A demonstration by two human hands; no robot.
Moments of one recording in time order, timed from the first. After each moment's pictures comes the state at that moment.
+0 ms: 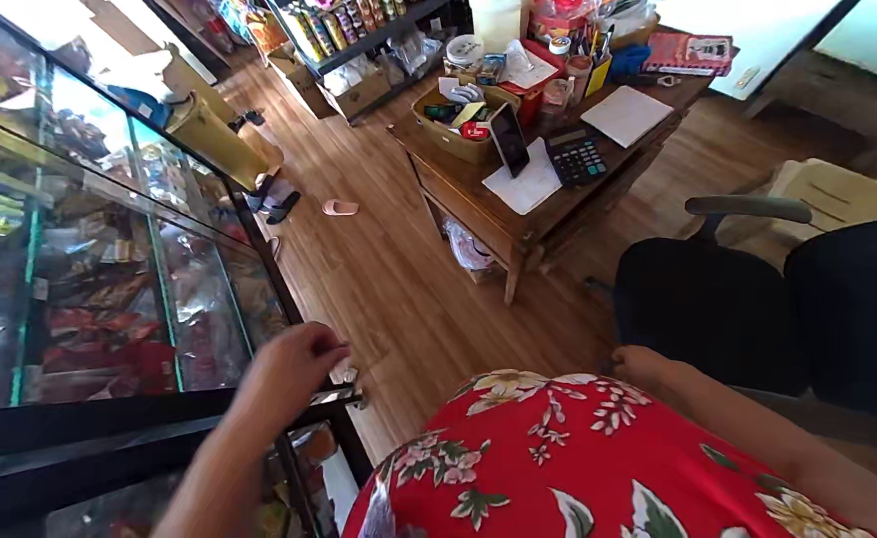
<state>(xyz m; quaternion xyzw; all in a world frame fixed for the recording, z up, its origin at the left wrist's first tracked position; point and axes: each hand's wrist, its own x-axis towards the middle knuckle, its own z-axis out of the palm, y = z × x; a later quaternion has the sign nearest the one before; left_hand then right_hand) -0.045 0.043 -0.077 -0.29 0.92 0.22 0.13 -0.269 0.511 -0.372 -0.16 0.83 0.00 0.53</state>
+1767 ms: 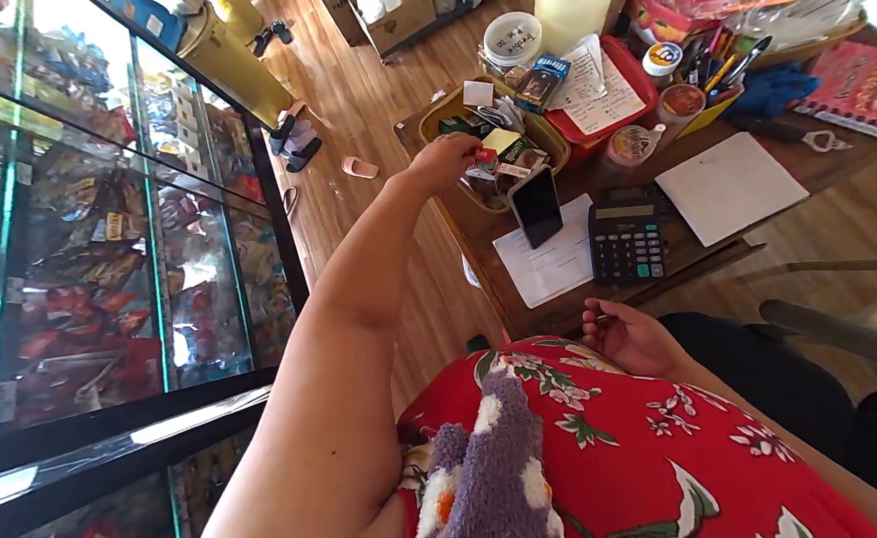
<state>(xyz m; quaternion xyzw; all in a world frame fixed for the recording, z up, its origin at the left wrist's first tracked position) -0.558 -0.030 -0.159 -0.03 0.97 0.22 0.11 -0.519 0.353 -0.226 0.27 0.47 -0.68 0.49</state>
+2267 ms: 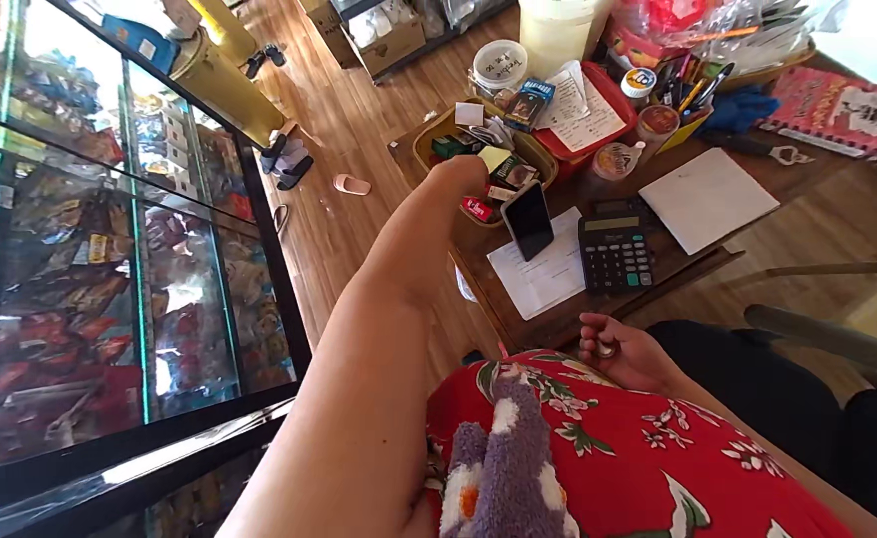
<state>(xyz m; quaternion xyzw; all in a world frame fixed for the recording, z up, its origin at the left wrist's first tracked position) -0.618 0.000 -0.170 -0.07 0.95 0.06 0.31 -0.507 0.356 -0.224 0.25 0.48 -0.69 0.48</state>
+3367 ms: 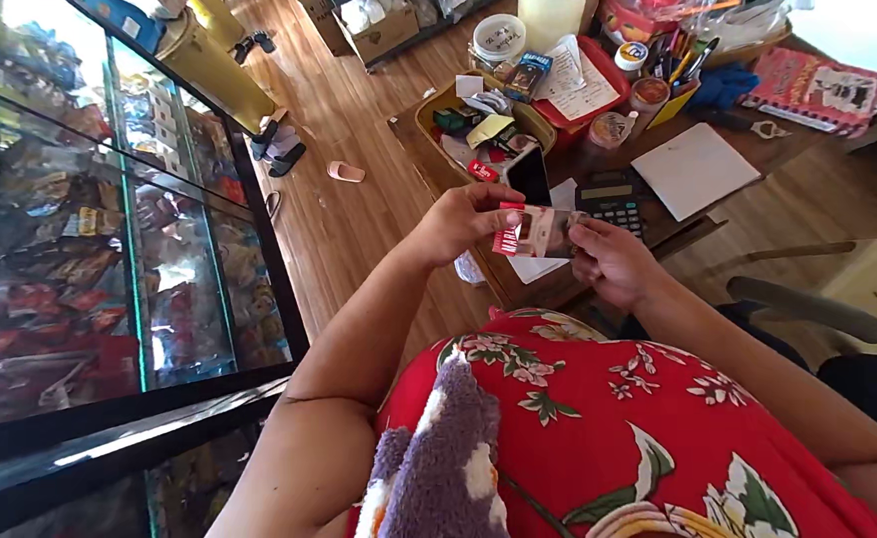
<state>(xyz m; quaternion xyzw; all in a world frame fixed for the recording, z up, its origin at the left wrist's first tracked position) -0.424 0.077 -0.116 -0.07 0.69 0.72 0.04 -0.512 0.309 -0.157 -0.08 0.59 -0.68 0.42</state>
